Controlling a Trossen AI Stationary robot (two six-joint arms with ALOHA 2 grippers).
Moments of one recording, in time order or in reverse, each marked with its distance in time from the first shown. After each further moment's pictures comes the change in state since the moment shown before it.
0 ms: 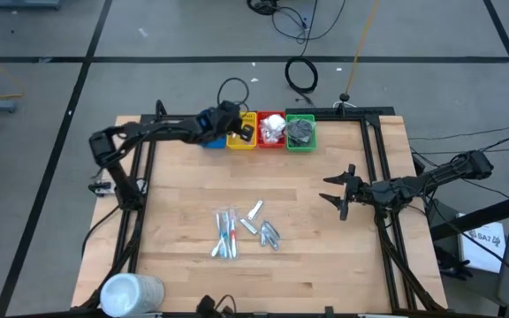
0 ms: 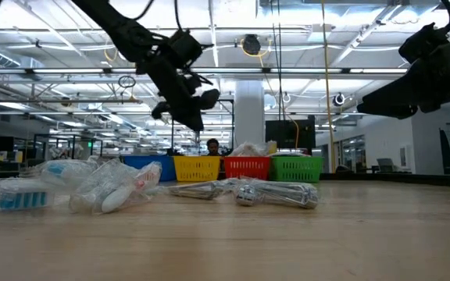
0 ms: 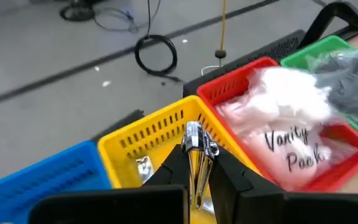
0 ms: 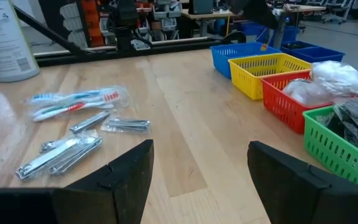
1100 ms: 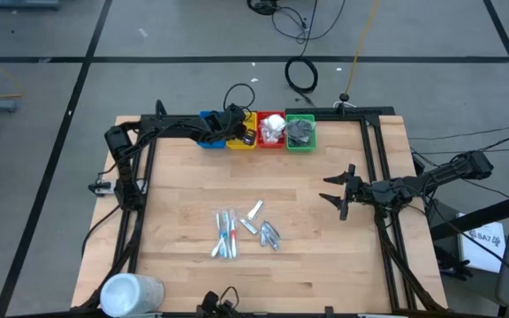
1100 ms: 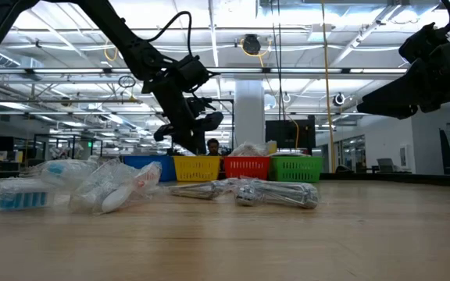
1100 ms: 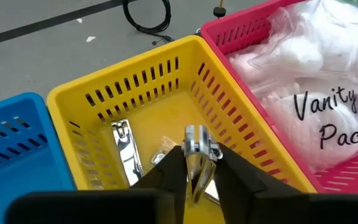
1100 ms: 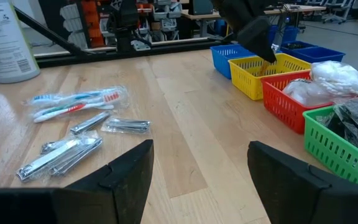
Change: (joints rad) left arm 0.043 0.149 0.042 -0.031 0.116 -0.083; right arm 0.000 0.000 0.000 0.002 0.000 0.002
